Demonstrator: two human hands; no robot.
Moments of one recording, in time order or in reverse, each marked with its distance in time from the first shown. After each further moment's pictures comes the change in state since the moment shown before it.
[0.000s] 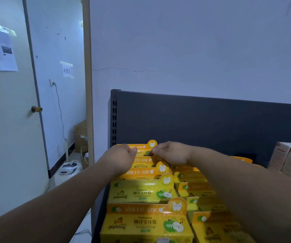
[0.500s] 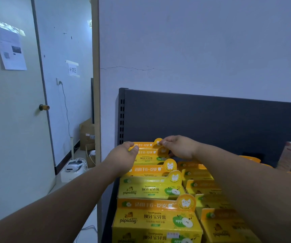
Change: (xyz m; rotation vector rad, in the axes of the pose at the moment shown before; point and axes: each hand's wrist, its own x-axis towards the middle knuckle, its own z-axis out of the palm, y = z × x) left_hand -0.012 -0.017 0.000 -0.408 0.032 -0.024; right_hand 0.016 0.008 0.001 0.186 0.147 0.077
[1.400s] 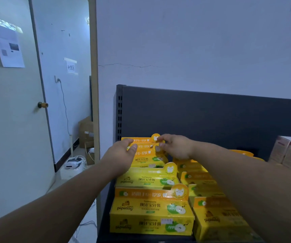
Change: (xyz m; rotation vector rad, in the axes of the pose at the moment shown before) left_hand -0.018 -0.002 0.001 0.144 0.023 0.082; right_hand -0.018 -0.003 0.003 -0.306 -0.025 -0.073
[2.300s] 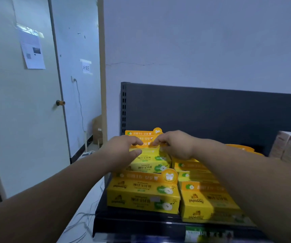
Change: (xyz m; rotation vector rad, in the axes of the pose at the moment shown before) left_hand -0.045 0.036 -0.016 0.368 -0.102 0.080; right_hand -0.041 -0.005 -0.003 -0.167 -0.002 -0.226
